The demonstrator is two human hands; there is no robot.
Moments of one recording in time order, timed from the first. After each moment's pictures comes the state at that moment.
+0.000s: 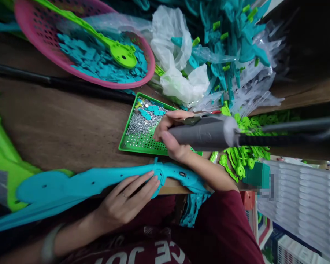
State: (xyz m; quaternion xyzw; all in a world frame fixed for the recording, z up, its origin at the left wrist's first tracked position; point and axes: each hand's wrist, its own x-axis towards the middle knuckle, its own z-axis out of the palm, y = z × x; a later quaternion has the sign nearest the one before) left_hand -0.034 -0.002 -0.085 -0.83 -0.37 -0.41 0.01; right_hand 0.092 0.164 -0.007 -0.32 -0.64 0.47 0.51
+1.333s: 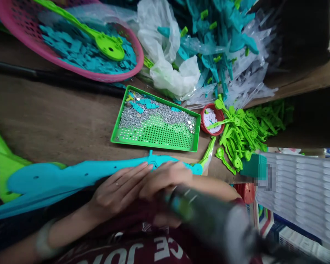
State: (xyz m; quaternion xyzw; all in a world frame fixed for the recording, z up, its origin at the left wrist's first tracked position) left_hand -0.037 0.007 -0.079 -0.83 -0.35 -0.43 -0.03; right_hand 0.141 0.088 0.003 -0.09 -0.87 0.44 0.18
